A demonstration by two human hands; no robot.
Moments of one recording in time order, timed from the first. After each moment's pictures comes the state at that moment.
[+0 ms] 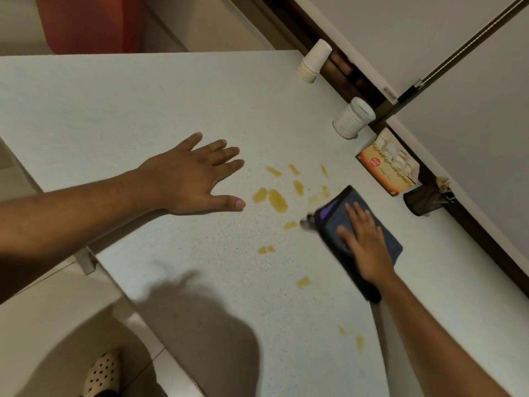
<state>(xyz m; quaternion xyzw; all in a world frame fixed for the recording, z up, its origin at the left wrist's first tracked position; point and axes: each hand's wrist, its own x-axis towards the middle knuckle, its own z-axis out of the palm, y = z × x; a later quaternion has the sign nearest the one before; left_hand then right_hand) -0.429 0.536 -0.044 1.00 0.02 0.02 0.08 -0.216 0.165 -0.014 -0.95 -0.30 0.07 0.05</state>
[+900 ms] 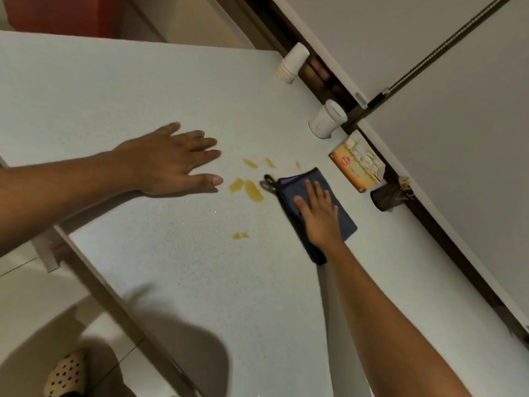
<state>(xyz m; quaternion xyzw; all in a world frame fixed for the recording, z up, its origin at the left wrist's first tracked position) -0.429 0.538 -0.038 0.99 0.02 0.02 0.11 -0.216 0.216 -0.019 -0.96 -0.27 0.06 0.05</state>
